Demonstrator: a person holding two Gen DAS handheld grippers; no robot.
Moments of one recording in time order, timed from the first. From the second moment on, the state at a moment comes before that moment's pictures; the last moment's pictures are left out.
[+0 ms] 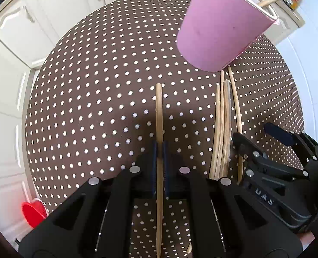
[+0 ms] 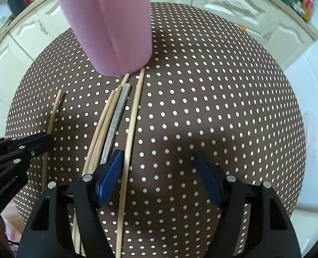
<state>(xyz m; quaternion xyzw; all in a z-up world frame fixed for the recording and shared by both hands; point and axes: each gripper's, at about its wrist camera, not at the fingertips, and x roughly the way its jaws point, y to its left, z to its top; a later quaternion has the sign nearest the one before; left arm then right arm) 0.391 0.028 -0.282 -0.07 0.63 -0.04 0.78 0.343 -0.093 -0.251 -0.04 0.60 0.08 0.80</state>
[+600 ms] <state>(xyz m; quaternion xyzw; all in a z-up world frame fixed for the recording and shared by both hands) 0.354 0.028 -0.230 -0.06 0.57 -0.05 0.82 0.339 -0.122 -0.215 0.08 0.55 0.08 0.83</state>
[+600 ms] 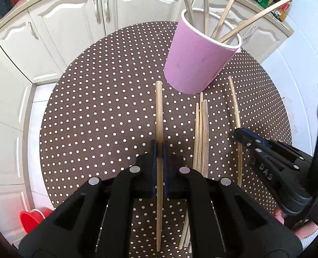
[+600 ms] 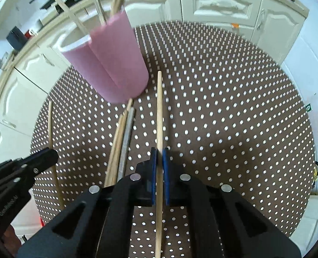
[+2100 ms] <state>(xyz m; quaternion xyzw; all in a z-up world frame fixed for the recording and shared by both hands) 0.351 0.036 -0.045 -0.05 0.39 -0.08 0.92 0.376 -0.179 -0.063 0.29 0.23 -0.02 0.93</state>
